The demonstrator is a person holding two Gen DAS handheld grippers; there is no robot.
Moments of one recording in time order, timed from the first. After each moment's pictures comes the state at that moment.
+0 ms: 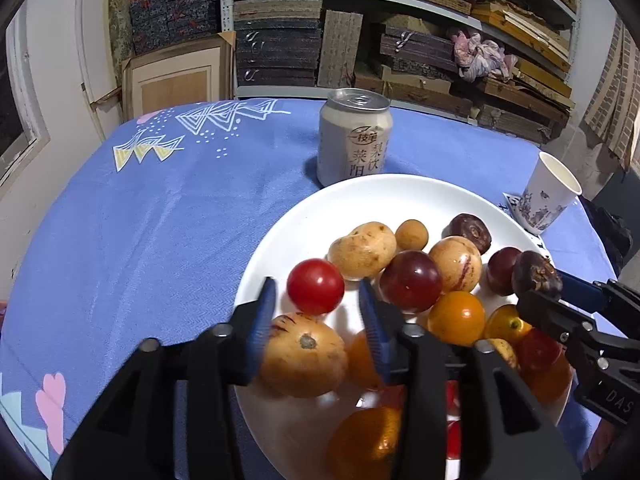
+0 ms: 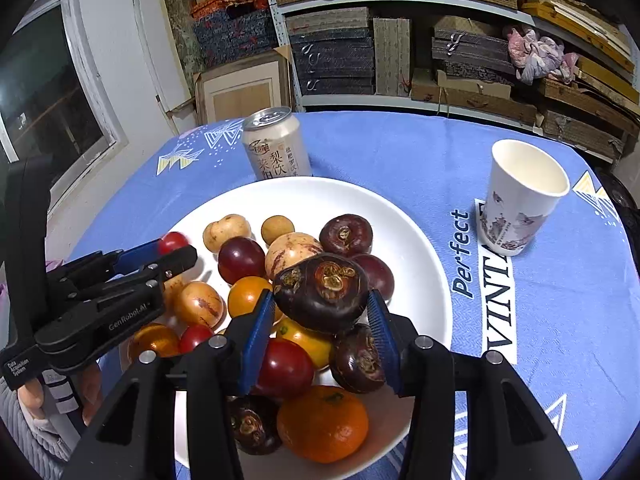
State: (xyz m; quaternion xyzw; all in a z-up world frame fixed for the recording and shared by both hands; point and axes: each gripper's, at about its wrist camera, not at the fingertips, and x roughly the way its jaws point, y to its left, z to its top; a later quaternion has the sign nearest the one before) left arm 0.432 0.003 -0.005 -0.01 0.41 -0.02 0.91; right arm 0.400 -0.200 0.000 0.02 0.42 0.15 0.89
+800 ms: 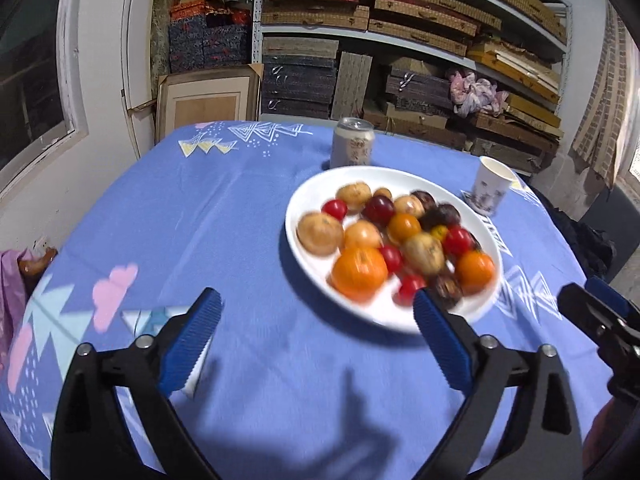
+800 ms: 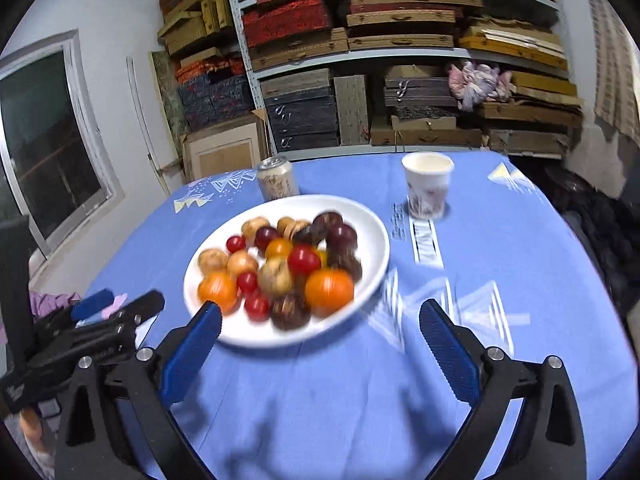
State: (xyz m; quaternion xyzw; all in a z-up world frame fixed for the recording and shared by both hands) left arm 0.251 0.016 0.033 -0.04 0.35 0.00 0.94; right arm 0.229 -0.234 0.037 0.07 0.31 0.09 0.94
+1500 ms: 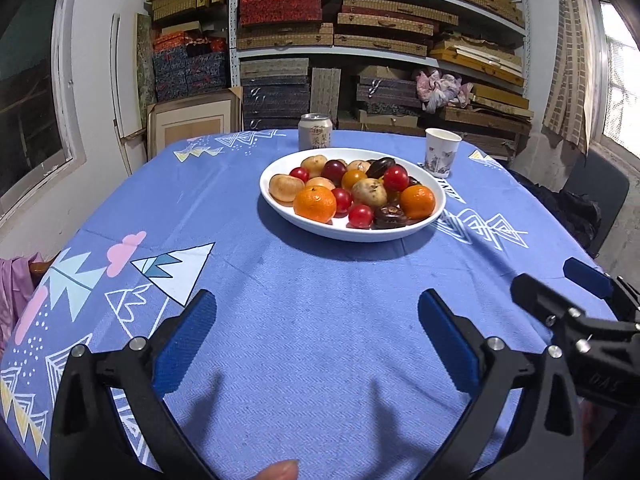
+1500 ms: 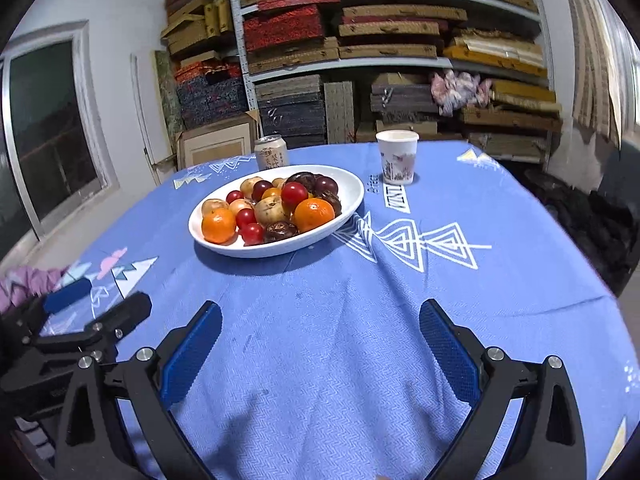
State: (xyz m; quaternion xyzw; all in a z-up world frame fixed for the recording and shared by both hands) left arm 0.152 -0.017 0.016 0.02 0.30 -0.02 0.95; right arm 0.140 -0.235 0.001 0.04 0.29 0.06 0.95
